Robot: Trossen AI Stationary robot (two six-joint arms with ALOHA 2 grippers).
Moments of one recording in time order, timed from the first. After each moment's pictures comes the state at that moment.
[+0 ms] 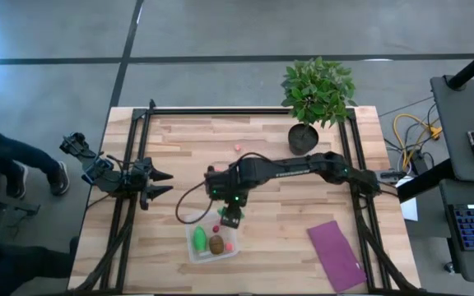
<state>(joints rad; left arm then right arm) -0.68 0.06 0.18 -0.39 -0.77 -0.52 0.12 2.31 2.29 -1.22 -0.32 0.40</state>
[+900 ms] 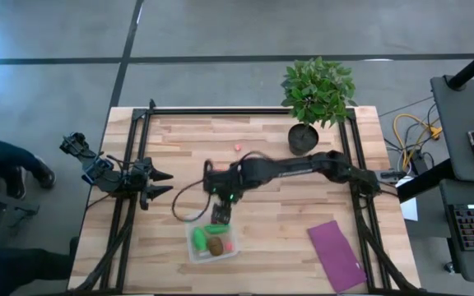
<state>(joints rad) -0.68 0.06 0.18 -0.39 -0.77 -0.52 0.12 2.26 2.23 -1.04 -0.13 0.45</state>
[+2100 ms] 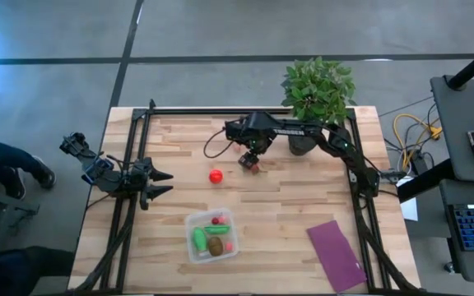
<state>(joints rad) -0.68 0.06 0.18 -0.39 -0.77 -0.52 -0.29 2.26 1.94 -1.28 0.05 0.35</state>
